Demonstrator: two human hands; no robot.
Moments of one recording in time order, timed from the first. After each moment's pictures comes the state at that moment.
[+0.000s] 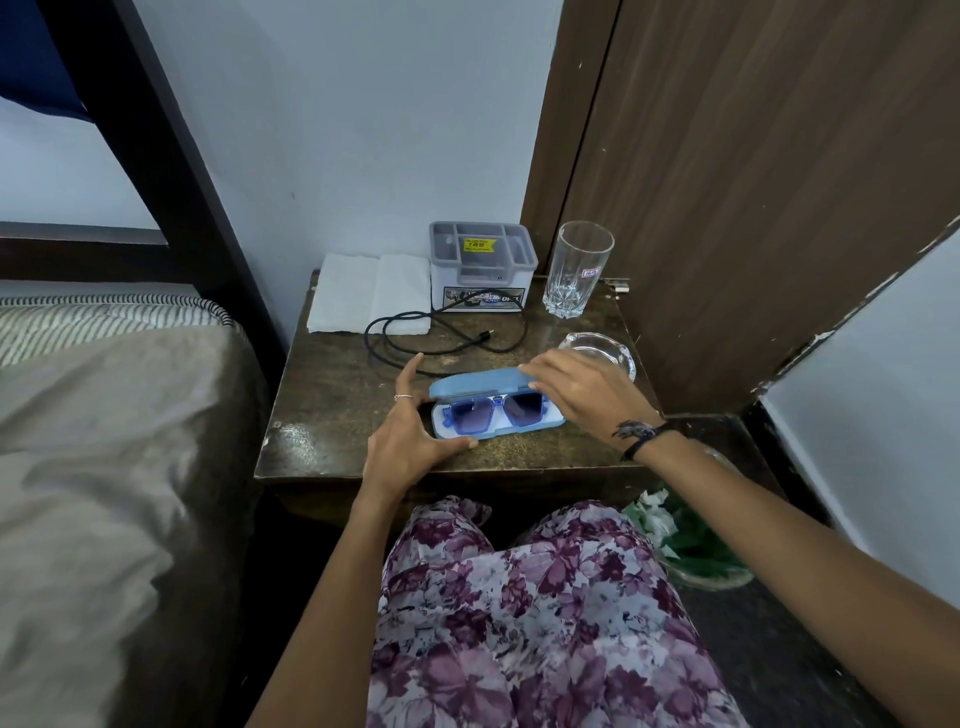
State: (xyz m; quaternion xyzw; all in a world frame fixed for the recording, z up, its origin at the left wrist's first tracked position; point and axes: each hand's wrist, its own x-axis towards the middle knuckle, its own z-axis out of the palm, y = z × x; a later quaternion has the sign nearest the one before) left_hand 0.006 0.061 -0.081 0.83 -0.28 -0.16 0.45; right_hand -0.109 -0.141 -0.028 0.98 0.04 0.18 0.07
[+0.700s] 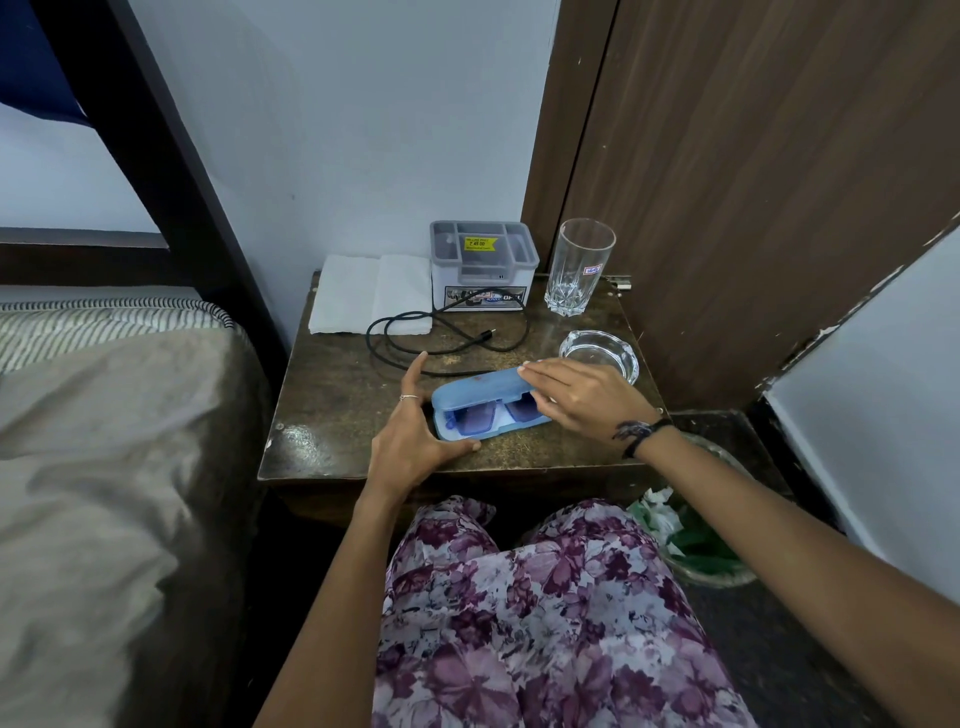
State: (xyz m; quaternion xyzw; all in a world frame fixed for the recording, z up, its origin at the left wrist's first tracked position) left_hand 0.008 0.060 -0.081 0.82 -0.29 -0.19 0.45; right_hand -0.105 -0.147 -0.043 0.97 0.11 0.21 0.09
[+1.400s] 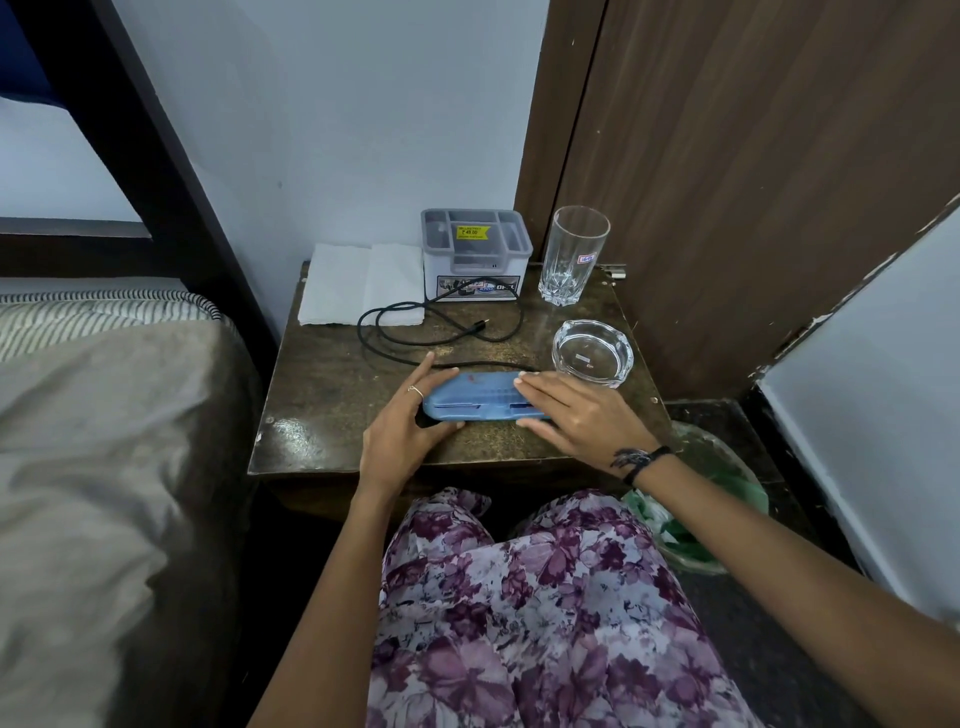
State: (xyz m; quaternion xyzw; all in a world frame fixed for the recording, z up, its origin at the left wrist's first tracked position) left_hand 0.012 0.060 -0.094 0.81 -0.36 -0.10 0.46; right_hand -0.128 -0.130 -0.063 0.96 0.07 0.25 0.10
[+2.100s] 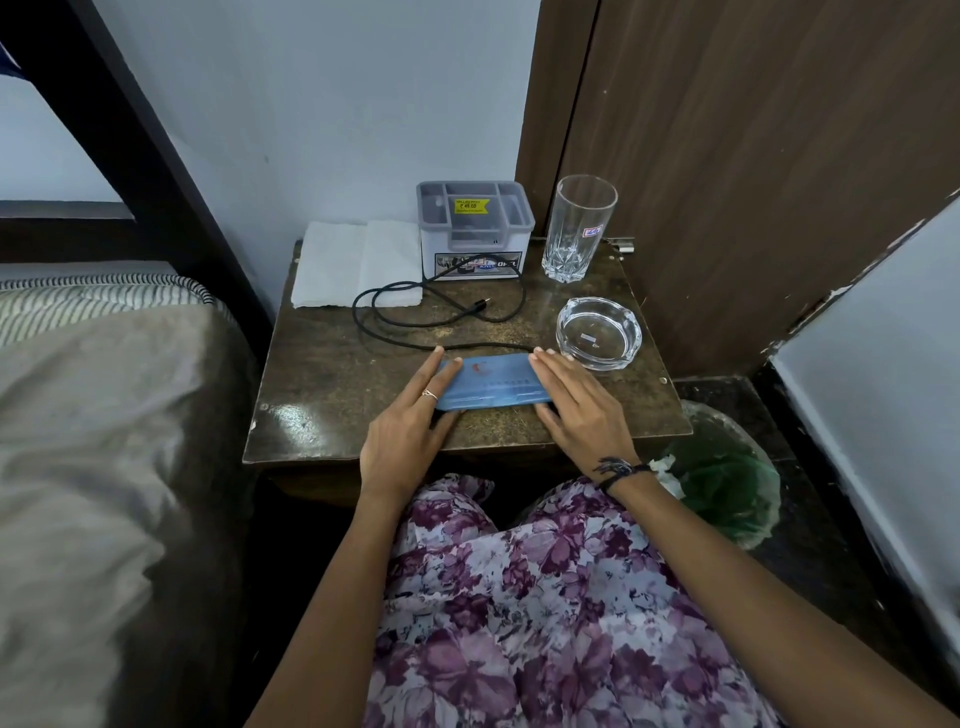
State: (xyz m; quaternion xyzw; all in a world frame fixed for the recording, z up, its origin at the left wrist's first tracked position) left_hand -0.001 0.062 -0.108 0.83 -0.44 0.05 0.32; right_hand -0.131 -0.119 -0.106 0.96 -0.08 0.28 0.01
